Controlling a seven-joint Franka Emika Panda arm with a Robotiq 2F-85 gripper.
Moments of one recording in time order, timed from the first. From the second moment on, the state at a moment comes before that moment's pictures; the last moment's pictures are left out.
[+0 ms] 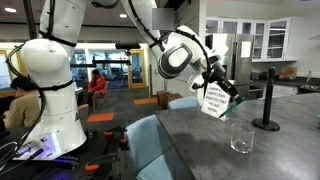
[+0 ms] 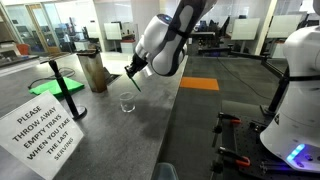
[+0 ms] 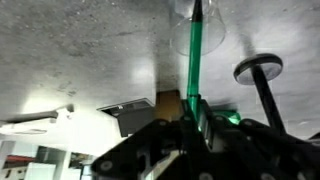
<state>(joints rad) 0.39 0.37 -0.52 -2.33 -0.03 3.40 0.31</state>
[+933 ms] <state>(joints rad) 0.55 0.73 -0.67 -2.03 0.21 3.37 0.32</state>
